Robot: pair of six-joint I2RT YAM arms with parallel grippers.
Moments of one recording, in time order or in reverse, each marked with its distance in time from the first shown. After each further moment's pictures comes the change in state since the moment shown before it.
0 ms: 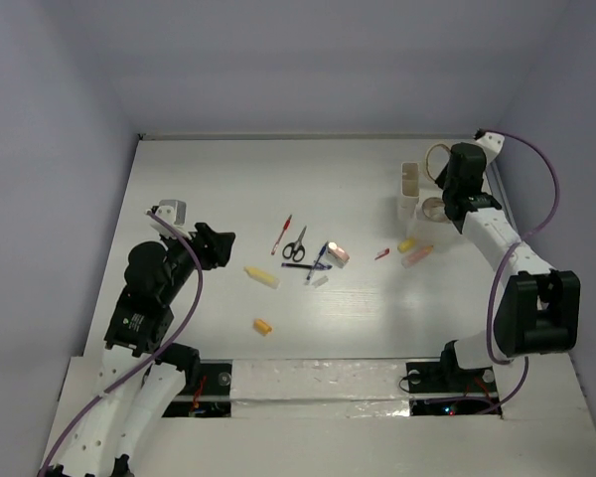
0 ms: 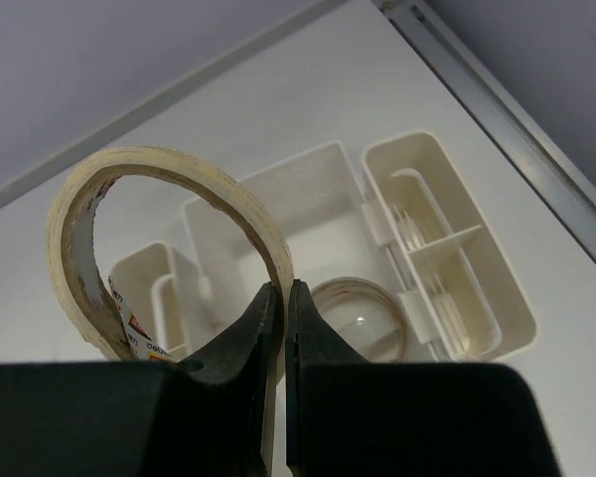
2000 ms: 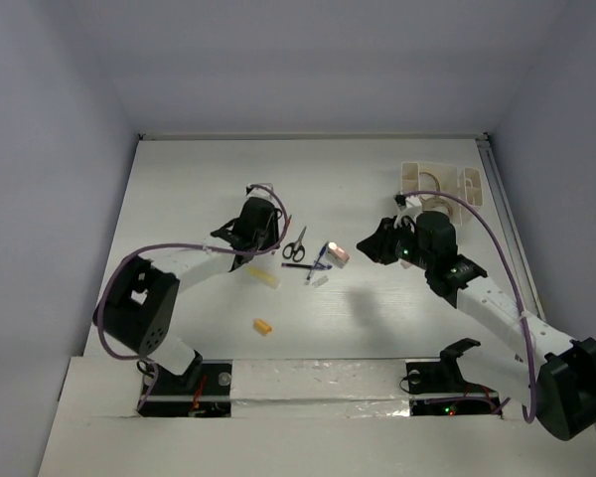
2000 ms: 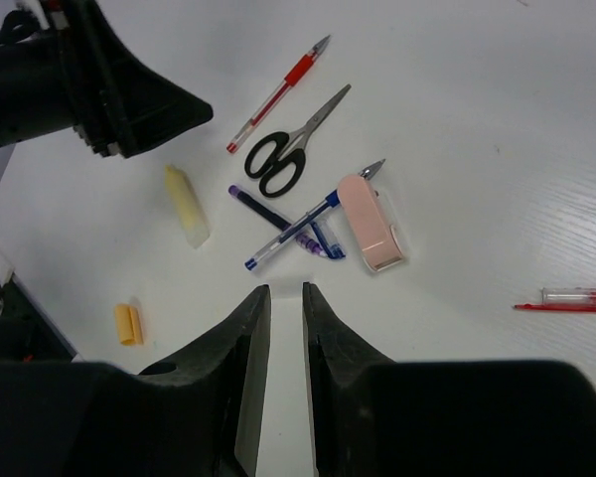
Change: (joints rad) left arm -0.293 0.961 0.126 0.296 -0.325 -0.067; right arm 0.360 -0.419 -0.483 0.049 -0.790 0.037
